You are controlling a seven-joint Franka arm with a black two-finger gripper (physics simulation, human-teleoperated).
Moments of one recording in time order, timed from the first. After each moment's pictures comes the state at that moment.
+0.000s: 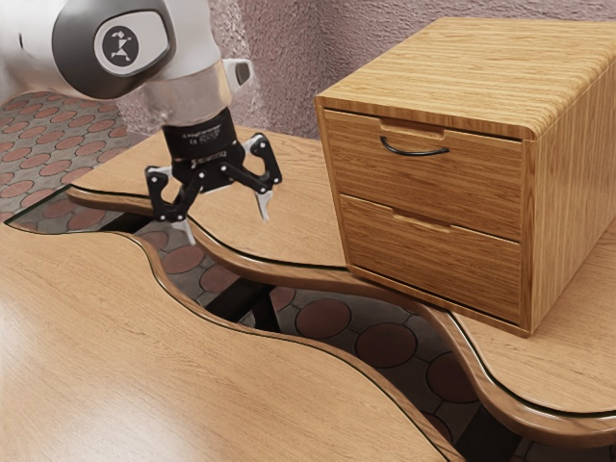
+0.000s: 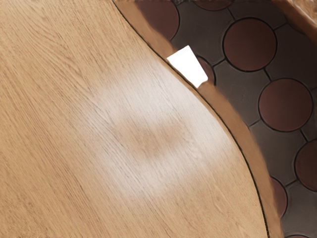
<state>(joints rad) -0.12 0.02 0.12 -1.39 0.00 1.38 -1.03</state>
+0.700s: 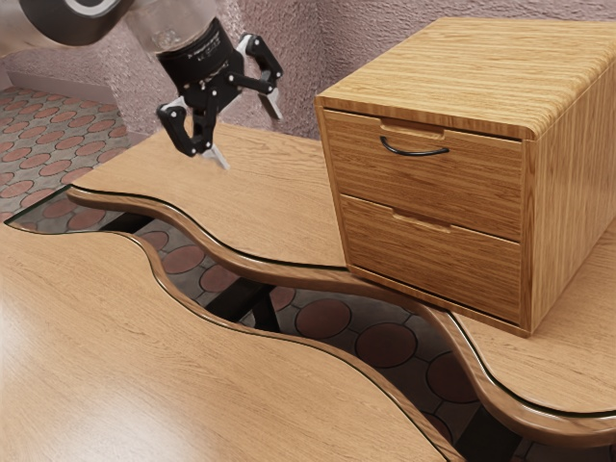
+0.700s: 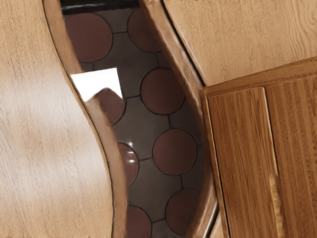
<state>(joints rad) -0.06 0.11 0.11 -1.15 -0.09 1.56 -1.36</state>
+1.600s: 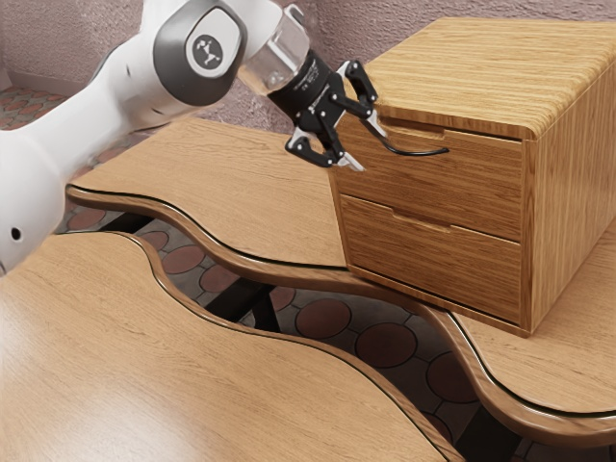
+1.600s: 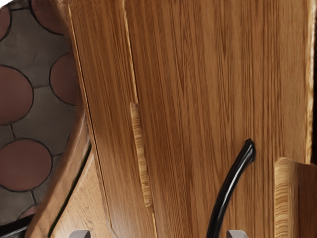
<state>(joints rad) -0.09 0.28 0.11 -1.17 -0.37 1.91 -1.28</state>
